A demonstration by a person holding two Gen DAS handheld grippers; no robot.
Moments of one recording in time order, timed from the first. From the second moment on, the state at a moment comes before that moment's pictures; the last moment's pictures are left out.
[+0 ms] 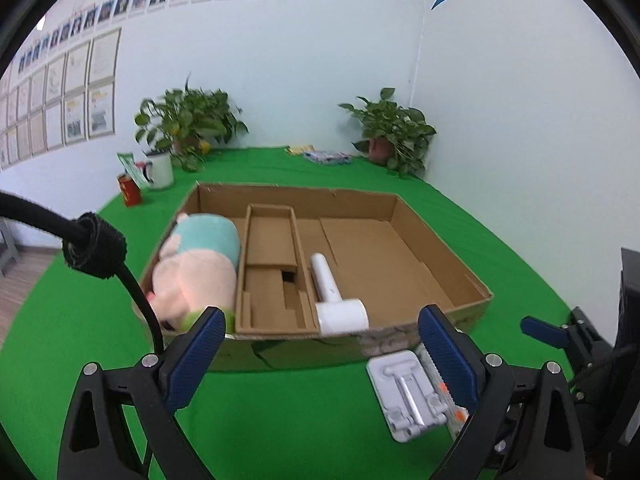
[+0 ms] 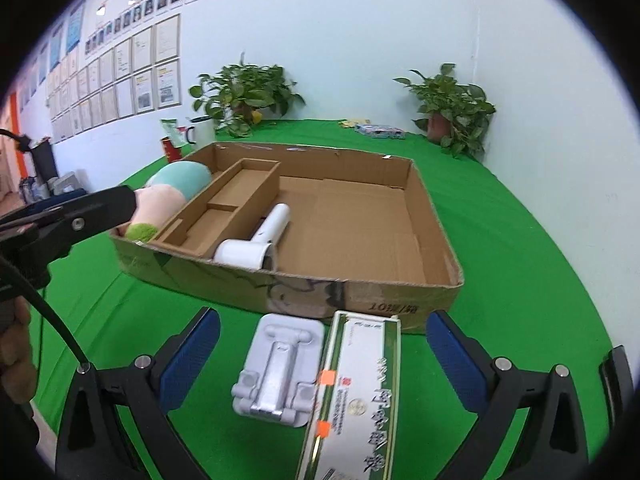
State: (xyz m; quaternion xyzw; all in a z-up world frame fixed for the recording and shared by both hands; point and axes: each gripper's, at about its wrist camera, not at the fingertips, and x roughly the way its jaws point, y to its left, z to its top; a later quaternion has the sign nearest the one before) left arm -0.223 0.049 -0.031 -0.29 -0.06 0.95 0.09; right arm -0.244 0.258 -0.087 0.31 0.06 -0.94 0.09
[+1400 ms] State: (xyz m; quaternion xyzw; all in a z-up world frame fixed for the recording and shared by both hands) left arm -0.261 0.048 -0.124 -0.43 -0.13 0.87 0.20; right arm -0.192 0.234 -0.154 0.37 0.02 -0.89 0.27
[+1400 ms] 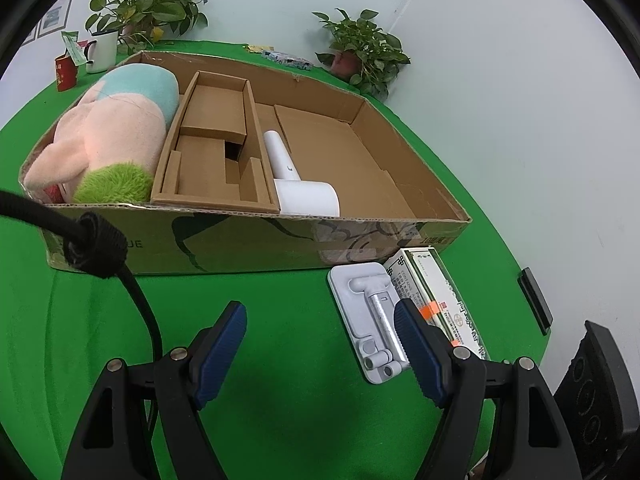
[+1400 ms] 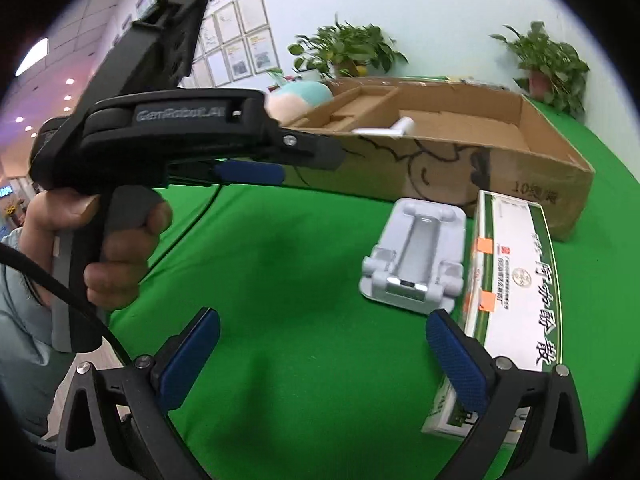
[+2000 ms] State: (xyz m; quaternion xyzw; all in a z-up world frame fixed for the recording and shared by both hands) left arm -0.272 0.031 -0.132 -0.43 -0.15 0.87 0.20; right arm -0.247 0.229 -0.156 0.42 0.03 -0.89 0.20
